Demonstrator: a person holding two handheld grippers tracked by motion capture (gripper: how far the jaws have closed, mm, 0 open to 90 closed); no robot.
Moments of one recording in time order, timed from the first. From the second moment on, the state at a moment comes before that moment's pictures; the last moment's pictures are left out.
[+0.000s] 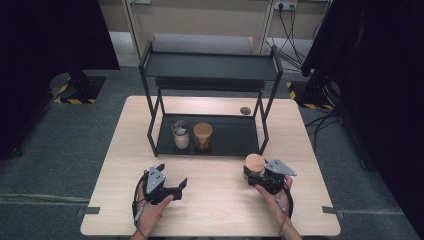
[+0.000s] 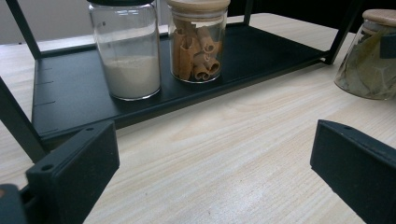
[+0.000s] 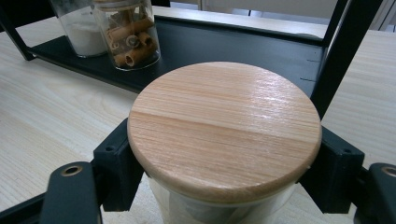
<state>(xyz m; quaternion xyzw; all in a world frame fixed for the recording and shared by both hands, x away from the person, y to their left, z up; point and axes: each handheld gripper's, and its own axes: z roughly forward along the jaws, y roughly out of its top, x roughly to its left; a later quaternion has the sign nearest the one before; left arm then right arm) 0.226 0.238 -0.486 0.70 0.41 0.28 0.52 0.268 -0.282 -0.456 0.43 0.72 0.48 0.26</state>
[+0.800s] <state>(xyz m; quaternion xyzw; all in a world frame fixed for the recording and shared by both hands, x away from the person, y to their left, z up) 0.226 0.238 -0.486 0.70 0.41 0.28 0.52 0.262 -0.282 -0.448 0.42 0.72 0.49 0.26</state>
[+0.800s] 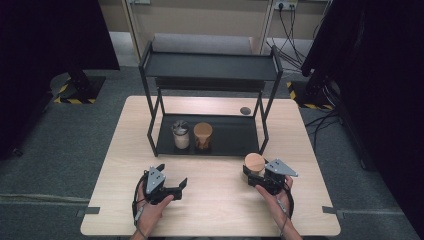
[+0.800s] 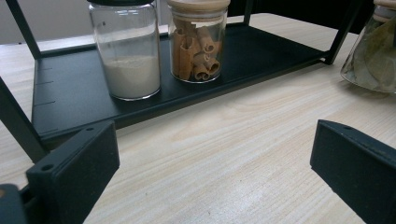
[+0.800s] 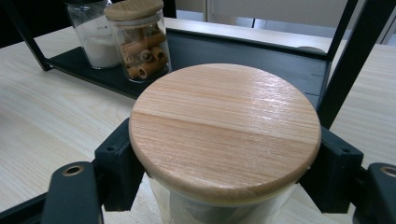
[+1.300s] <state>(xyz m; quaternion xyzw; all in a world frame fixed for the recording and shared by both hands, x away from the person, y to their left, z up) 0.226 0.239 -0.486 0.70 0.41 0.28 0.52 0.266 -0.277 -0.441 0.40 0.73 0.49 0.25</state>
